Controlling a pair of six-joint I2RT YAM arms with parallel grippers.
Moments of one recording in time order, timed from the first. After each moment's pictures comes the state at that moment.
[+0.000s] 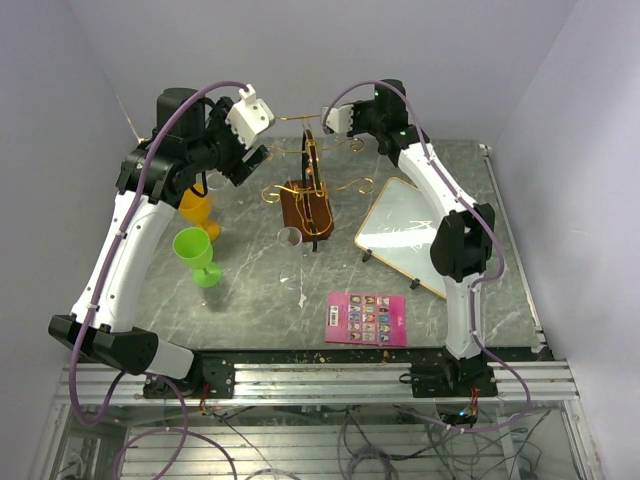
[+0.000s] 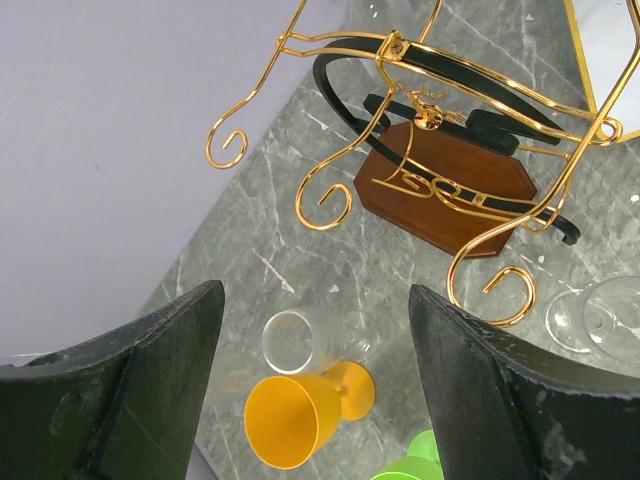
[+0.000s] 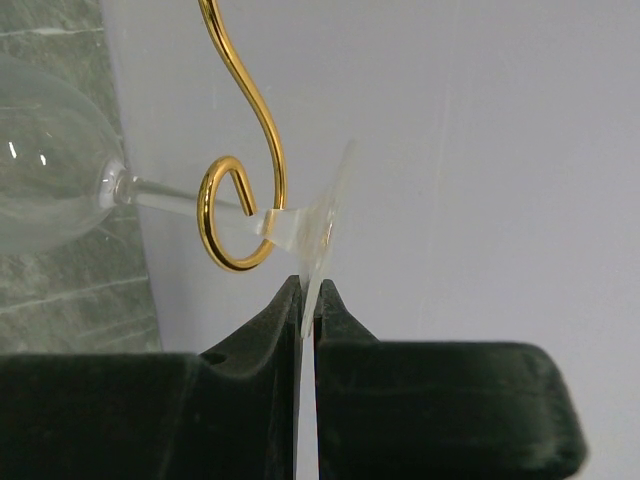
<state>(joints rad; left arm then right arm) -0.33 1.42 1.80 -0.82 0.26 0.62 0.36 2.21 2.15 -0.27 -0.18 -1.45</state>
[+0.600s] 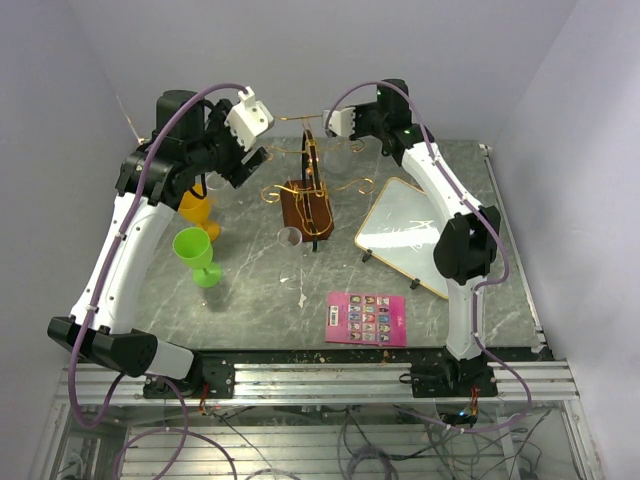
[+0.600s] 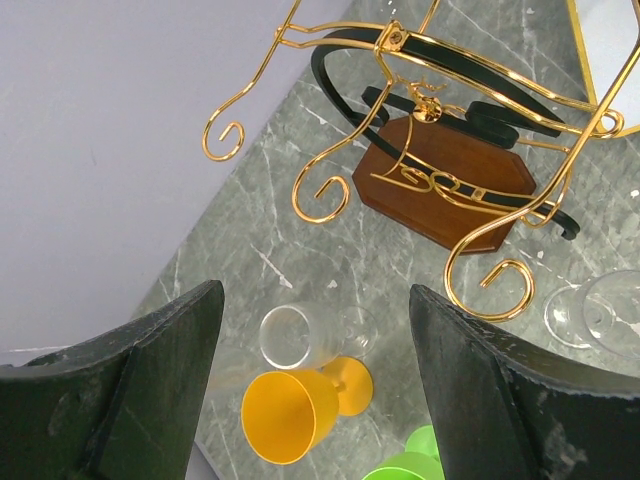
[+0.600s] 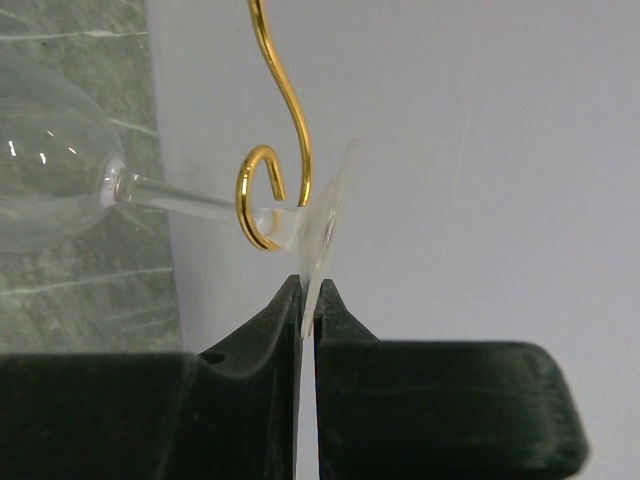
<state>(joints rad) -0.32 1.41 1.78 -0.82 0.26 0.62 0.36 2.16 2.14 -0.35 -0.20 -1.46</state>
